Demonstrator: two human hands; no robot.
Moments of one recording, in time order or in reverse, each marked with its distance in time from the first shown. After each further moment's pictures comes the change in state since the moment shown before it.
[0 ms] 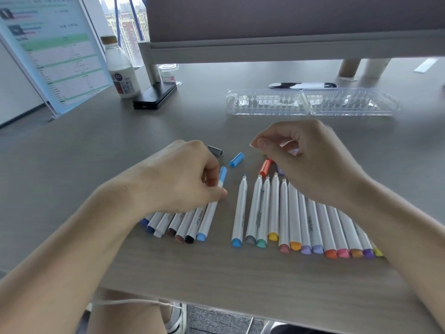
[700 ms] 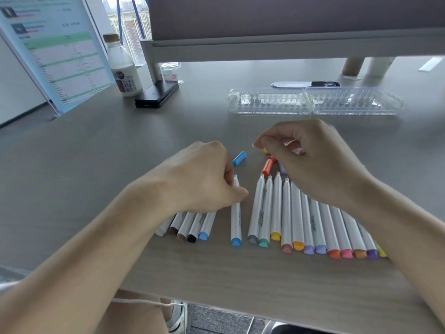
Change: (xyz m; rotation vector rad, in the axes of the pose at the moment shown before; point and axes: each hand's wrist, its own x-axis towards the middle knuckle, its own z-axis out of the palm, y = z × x) left_hand 0.008 0.023 0.011 -0.057 -0.019 -0.056; right_hand -0.001 -0.002 -0.001 -0.019 -0.007 0.006
